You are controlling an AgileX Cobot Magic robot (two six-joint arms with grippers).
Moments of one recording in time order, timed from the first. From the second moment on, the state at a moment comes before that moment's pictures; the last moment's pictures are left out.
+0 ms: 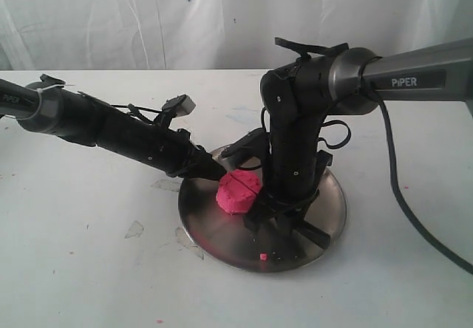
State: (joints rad) left arm -0.21 2.23 -1.41 -1.35 0.87 1.33; right arm 0.58 2.06 -1.42 0.00 1.06 -0.24
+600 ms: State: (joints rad) left arm -0.21 2.24 -1.42 -1.32 0.85 1.33; right arm 0.58 2.08 -1.41 0.00 1.09 -0.24
